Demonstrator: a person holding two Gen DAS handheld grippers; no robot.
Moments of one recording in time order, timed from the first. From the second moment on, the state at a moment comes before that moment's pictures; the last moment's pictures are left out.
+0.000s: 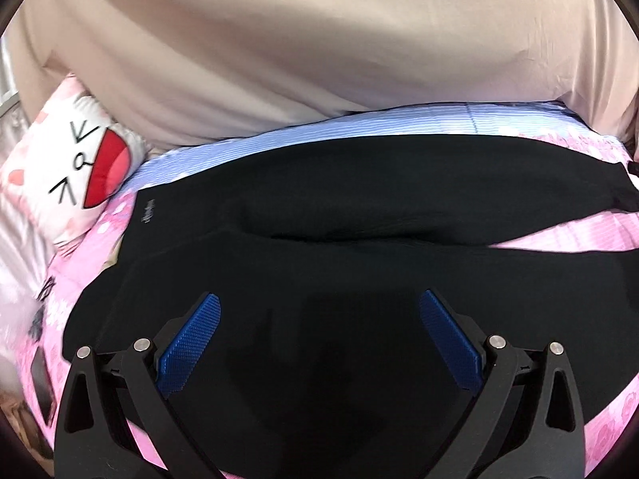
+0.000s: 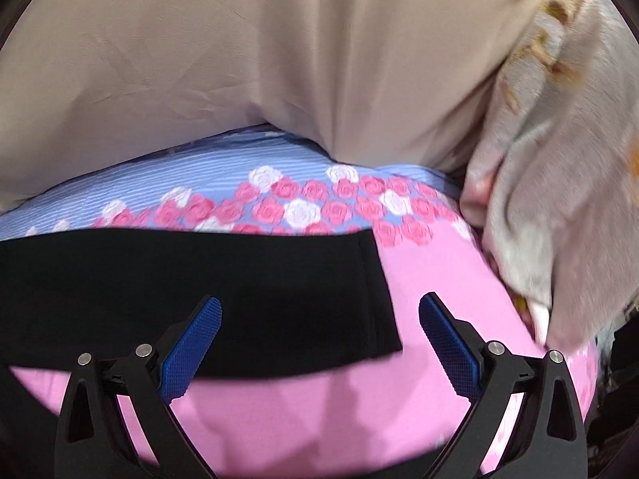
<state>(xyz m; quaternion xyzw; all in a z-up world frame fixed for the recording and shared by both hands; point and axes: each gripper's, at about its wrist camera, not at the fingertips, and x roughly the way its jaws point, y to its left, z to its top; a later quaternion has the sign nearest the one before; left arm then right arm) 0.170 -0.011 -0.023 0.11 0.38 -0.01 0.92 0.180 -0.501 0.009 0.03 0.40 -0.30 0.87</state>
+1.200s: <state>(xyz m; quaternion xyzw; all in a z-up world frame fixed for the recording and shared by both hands) 0.312 0.267 0.061 -0.08 0.39 0.00 0.92 0.188 -0.524 0.067 0.14 0.35 -0.15 0.91</state>
